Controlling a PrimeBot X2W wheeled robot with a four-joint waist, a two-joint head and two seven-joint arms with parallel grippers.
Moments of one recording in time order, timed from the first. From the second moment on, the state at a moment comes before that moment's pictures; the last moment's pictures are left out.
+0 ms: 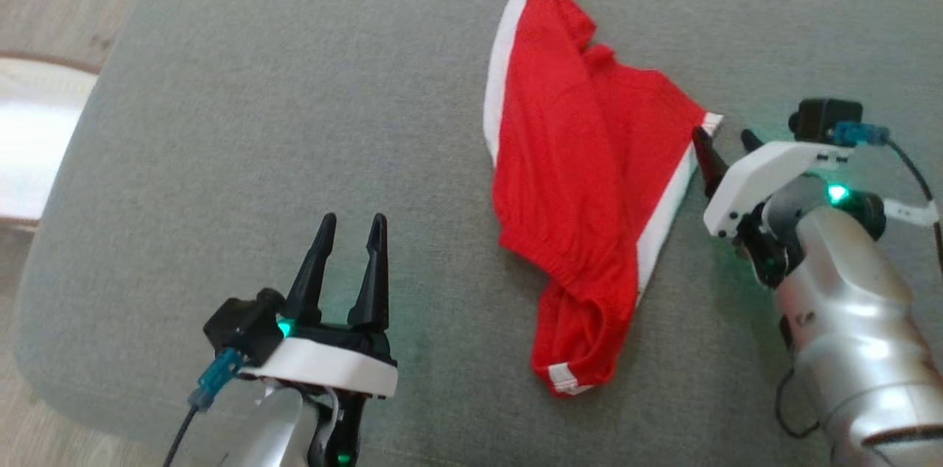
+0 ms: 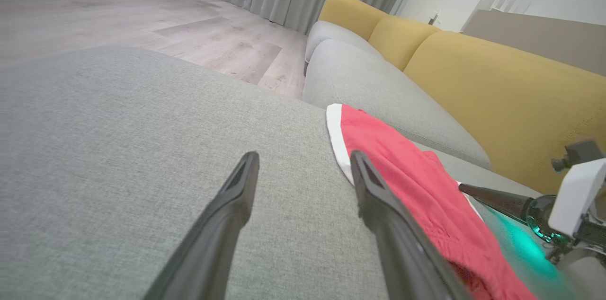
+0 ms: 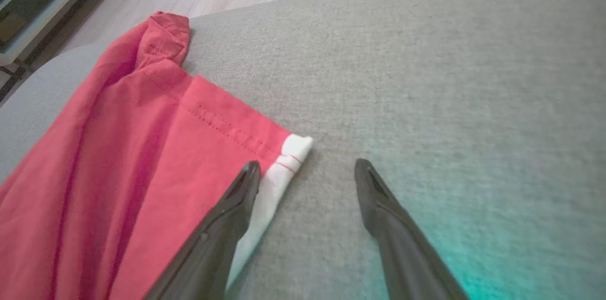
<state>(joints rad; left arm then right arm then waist) -0.19 0.05 -0.36 0.31 -0.51 -0.10 -0.25 -0.71 -0.11 0.08 1.01 0.32 0.12 0.11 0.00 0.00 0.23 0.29</state>
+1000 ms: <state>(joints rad) -0.18 0.05 -0.36 0.32 -0.52 -0.10 -0.25 -0.68 -0.23 0.09 1.14 0.42 0.12 -0.17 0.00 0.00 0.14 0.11</state>
